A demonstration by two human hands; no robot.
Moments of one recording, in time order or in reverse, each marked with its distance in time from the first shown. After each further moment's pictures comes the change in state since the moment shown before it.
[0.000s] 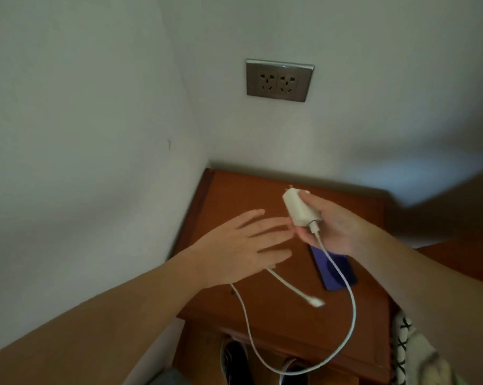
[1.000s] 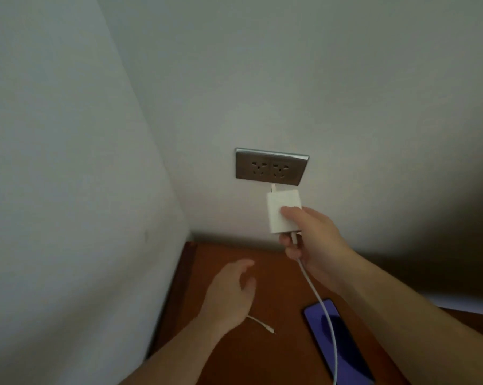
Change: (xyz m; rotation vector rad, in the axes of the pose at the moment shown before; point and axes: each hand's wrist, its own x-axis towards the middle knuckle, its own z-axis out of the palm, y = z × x) left_hand 0.059 -0.087 0.075 -1.031 0.085 -1.050; right_hand 0.014 -0.089 0.094 -0.148 0.189 -0.548
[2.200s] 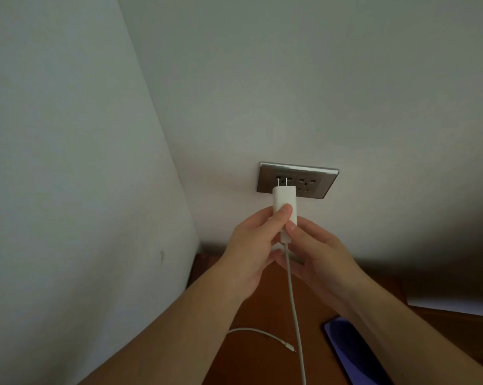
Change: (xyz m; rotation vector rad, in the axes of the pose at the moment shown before) left_hand 0.037 0.080 -0.078 -0.958 -0.192 -0.132; right_hand 0.003 0.009 0.028 0.024 -0.163 -0.061
